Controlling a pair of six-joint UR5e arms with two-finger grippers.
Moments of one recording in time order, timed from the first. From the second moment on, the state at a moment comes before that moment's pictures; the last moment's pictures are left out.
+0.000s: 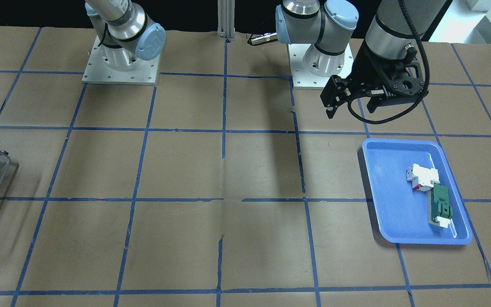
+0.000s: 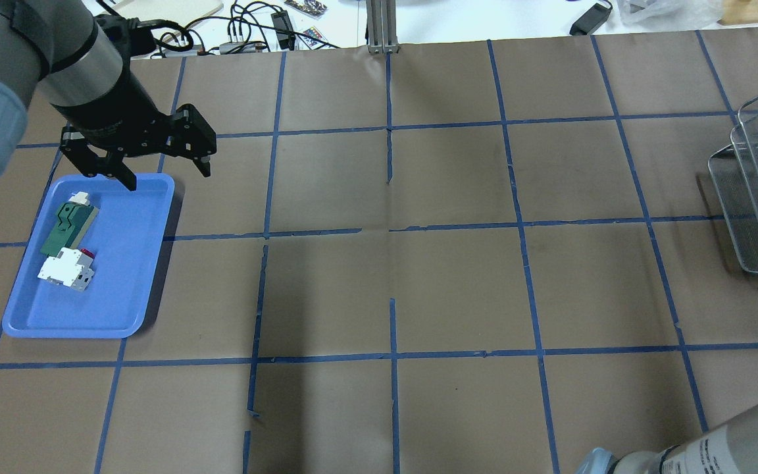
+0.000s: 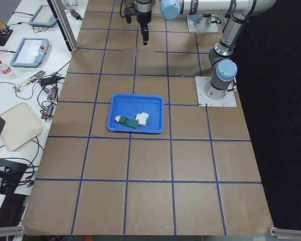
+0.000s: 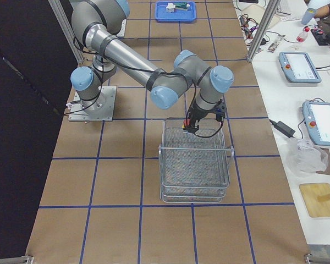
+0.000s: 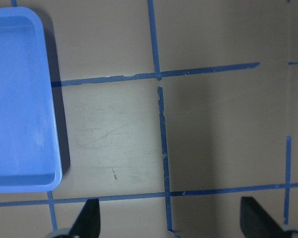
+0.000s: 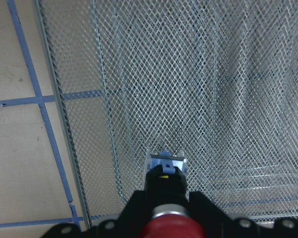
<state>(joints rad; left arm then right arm) -1.52 -1.54 -1.63 -1.54 1.57 -0.15 0.91 -1.18 1.32 -1.52 -1.70 -0.55</state>
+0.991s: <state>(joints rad) -1.51 -1.54 -1.61 -1.52 1.57 0.04 0.93 -1.27 1.32 -1.48 -1.68 -0.55</state>
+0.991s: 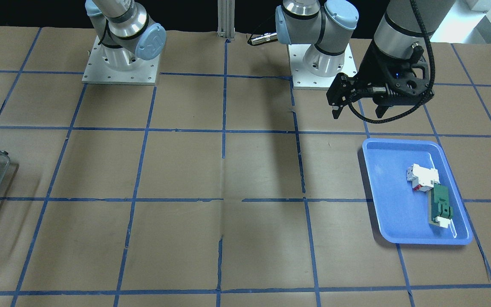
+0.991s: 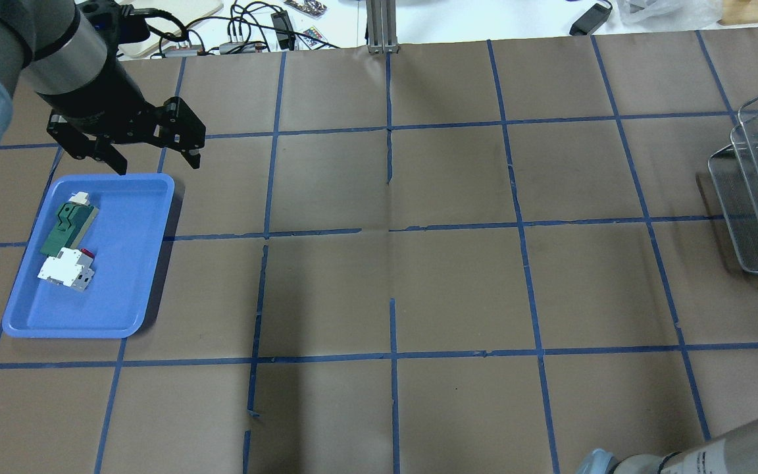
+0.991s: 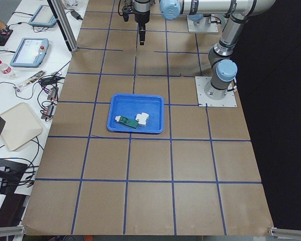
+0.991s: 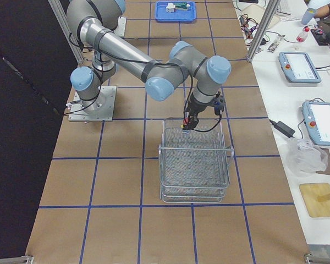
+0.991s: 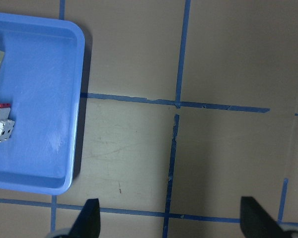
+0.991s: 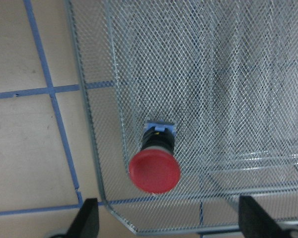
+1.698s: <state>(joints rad) -1.51 -1.51 -1.63 -1.53 1.57 0.09 1.30 -1.52 1.48 -1.45 -1.60 -0.22</state>
